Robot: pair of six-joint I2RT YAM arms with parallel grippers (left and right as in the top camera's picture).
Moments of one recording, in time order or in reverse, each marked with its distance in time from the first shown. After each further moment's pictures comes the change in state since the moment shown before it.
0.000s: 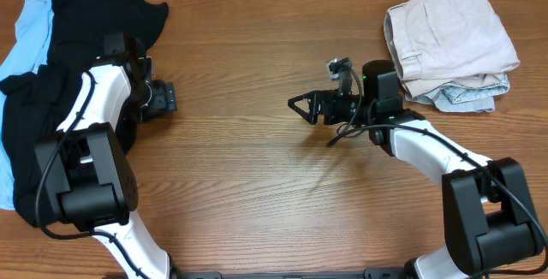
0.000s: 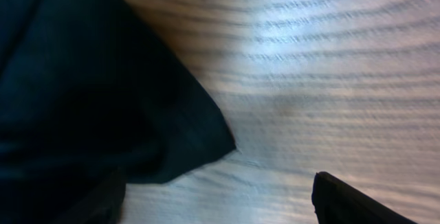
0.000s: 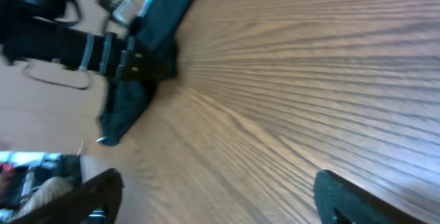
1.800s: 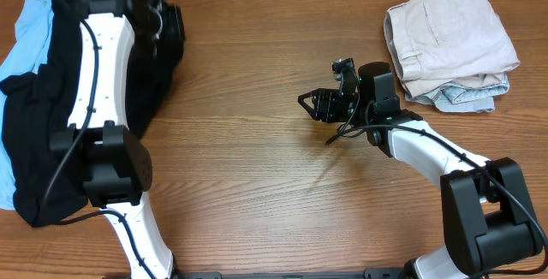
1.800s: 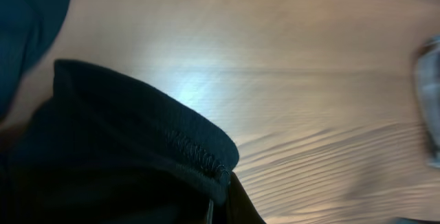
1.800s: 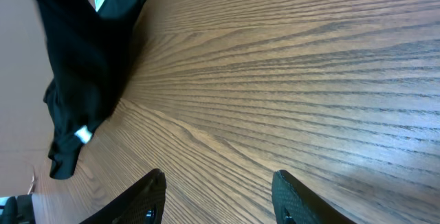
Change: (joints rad) left arm -0.105 0.143 0.752 -0.267 0.378 -0.088; right arm 0.011 0.000 0.000 -0.032 0.174 0.030
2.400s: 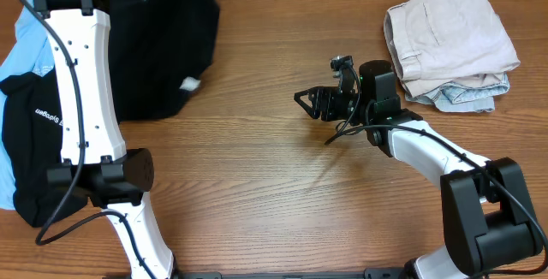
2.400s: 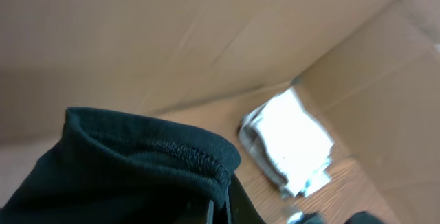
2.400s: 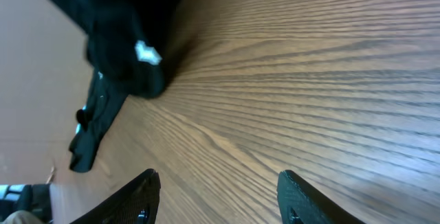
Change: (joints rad) left arm -0.015 0.000 0.486 0.073 0.406 -0.083; right arm 0.000 0.000 0.000 0.066 -0.067 0.000
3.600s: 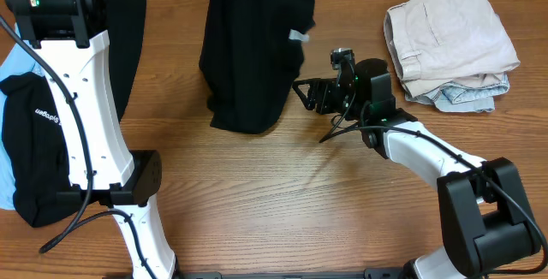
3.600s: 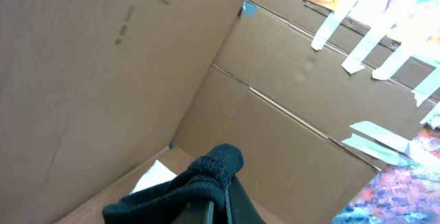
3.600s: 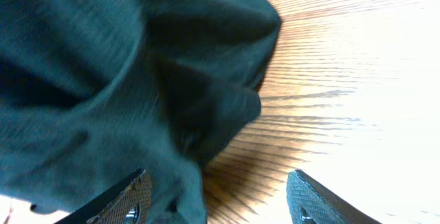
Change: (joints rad) left arm -0.066 0.000 0.305 0.431 0.316 -0.482; right arm 0.044 0.000 0.000 0.104 0.167 0.031
